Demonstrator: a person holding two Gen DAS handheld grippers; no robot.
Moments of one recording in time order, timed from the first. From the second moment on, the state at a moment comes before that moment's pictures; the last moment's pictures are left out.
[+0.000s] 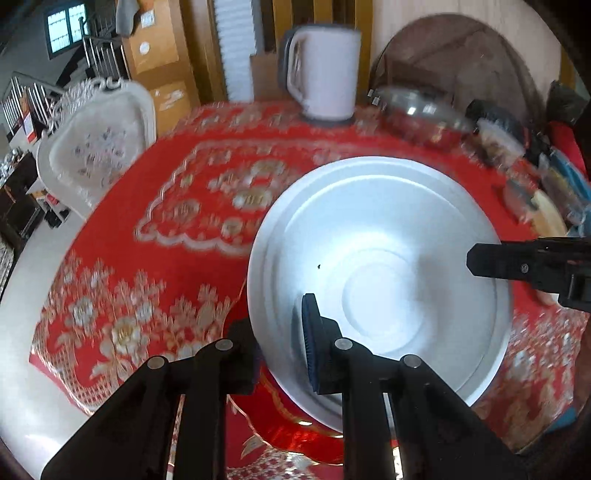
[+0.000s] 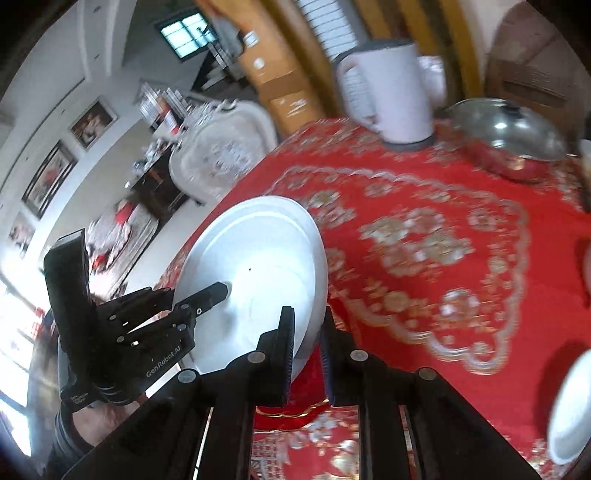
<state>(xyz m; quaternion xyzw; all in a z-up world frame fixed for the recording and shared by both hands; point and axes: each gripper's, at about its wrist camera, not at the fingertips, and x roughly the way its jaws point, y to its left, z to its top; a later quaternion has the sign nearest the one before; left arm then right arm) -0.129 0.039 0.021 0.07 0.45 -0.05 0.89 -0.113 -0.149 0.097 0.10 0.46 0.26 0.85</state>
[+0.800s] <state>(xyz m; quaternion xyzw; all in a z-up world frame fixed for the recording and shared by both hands) -0.140 -0.072 0.074 0.04 0.37 -0.16 0.92 -0.129 -0.261 0.072 0.19 0.42 0.21 0.86</state>
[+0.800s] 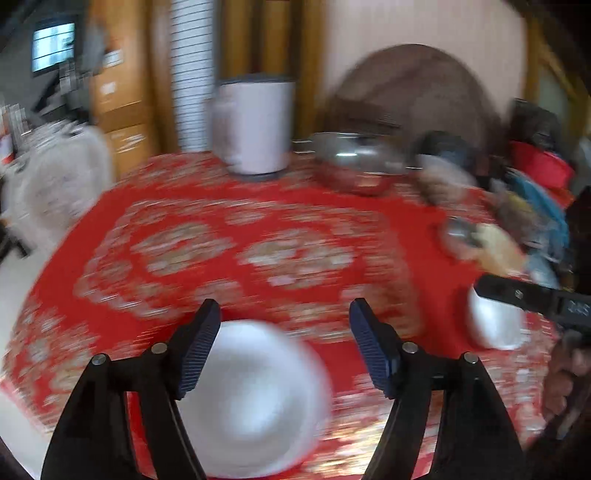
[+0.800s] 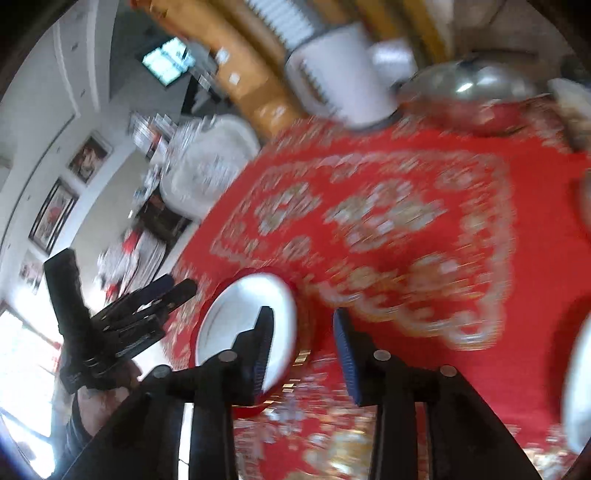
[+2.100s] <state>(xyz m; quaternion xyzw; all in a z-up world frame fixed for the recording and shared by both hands) -0.152 -0.319 -0.032 0.17 0.45 -0.27 0.83 -0.204 -0.510 -0.017 0.27 0.46 -0.02 0.85</state>
